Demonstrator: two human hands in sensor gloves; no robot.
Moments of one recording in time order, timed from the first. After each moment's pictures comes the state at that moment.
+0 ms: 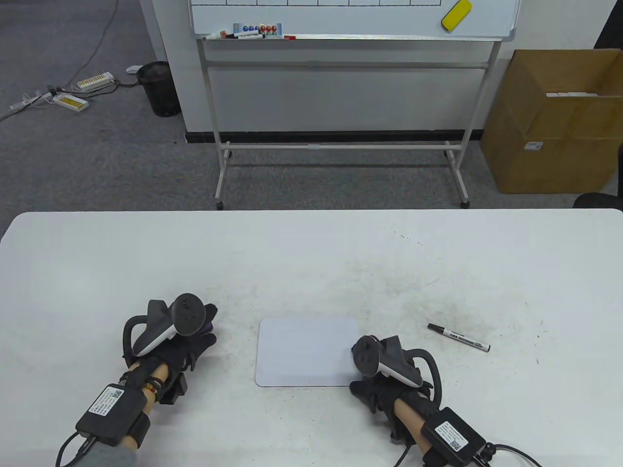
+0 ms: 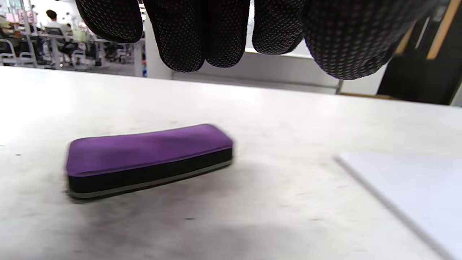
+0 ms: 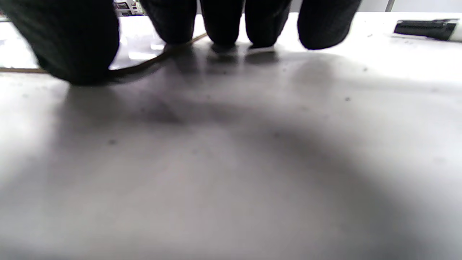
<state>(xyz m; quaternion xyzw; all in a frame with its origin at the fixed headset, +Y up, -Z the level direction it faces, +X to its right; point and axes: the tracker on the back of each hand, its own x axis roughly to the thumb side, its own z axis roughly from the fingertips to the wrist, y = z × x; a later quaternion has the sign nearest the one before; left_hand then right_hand) -0.265 -0.690 -0.389 -0.06 -0.05 0.04 1.00 0.112 -0.769 -0.358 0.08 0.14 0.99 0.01</state>
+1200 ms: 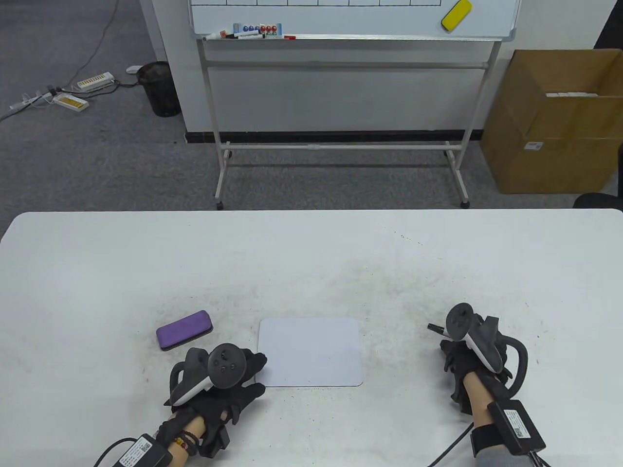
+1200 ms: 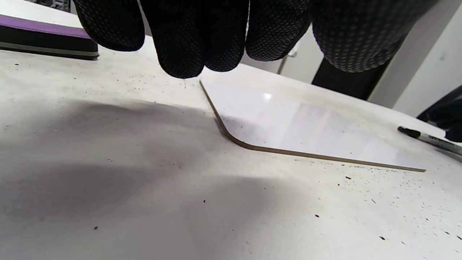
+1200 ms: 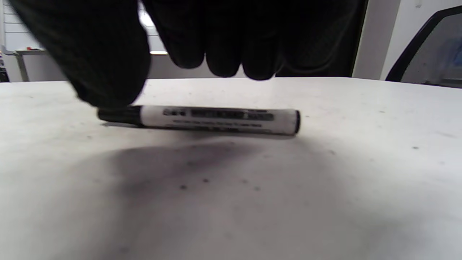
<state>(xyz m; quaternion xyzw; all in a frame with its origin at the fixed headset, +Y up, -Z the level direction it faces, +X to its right) -0.201 -0.737 -0.330 -0.10 -0.14 0.12 0.98 0.271 -0.743 -0.389 -0.20 0.02 0.98 0.01</state>
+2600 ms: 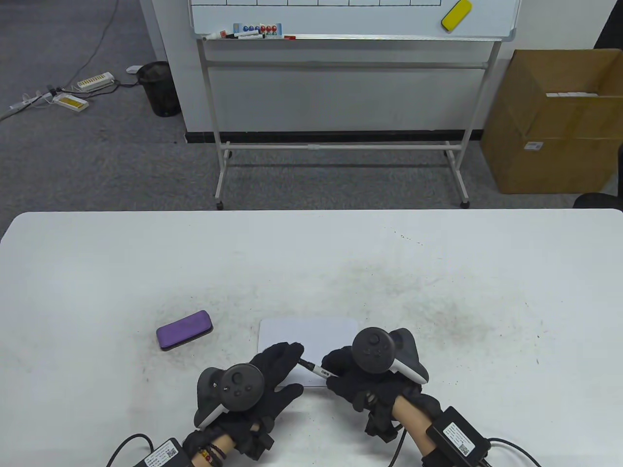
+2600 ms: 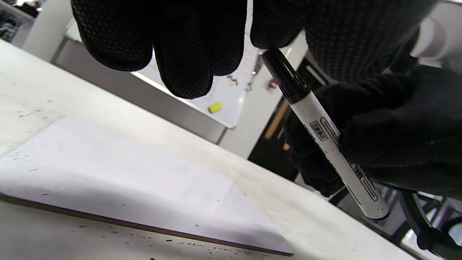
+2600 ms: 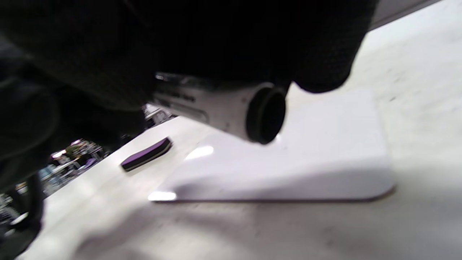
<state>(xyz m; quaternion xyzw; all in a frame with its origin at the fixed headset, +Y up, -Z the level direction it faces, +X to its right) -0.148 -0.719 -0.300 0.06 -0.22 0.24 0.94 0.079 -0.707 -0.337 0.24 0.10 0.93 0.25</state>
